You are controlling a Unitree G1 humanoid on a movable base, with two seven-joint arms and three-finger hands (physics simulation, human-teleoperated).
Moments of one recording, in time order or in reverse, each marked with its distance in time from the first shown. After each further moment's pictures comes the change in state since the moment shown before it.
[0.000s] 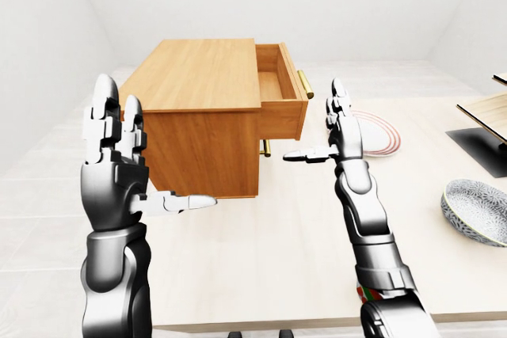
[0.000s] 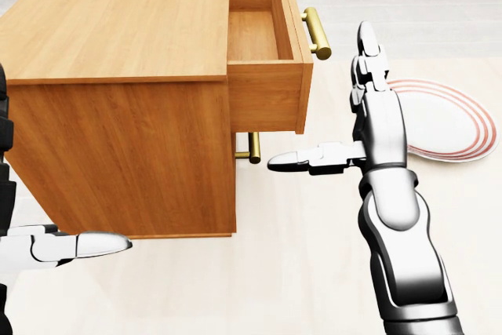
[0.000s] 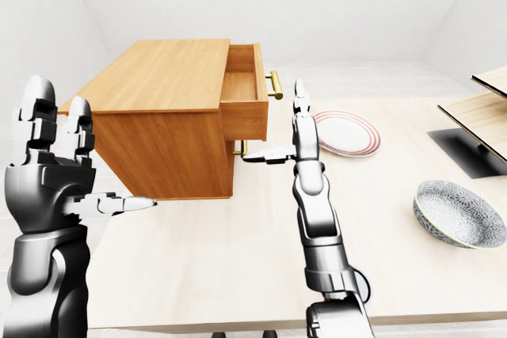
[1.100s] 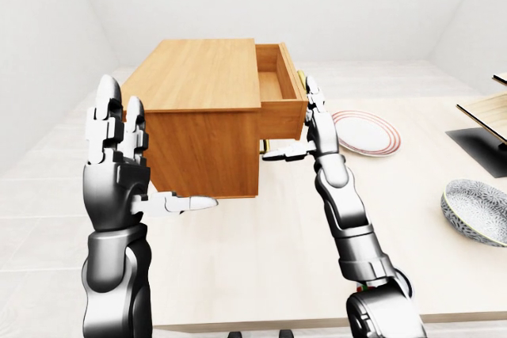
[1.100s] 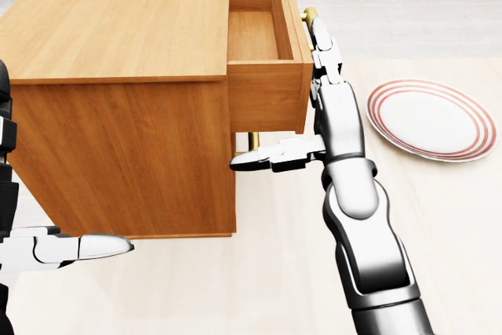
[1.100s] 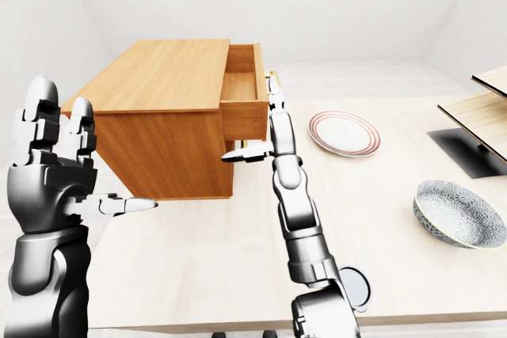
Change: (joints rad) left arm 0.003 -0.001 -0.003 0.001 0.005 0.000 -0.009; right arm -0.077 0.080 0.062 0.082 -0.049 0.000 0.004
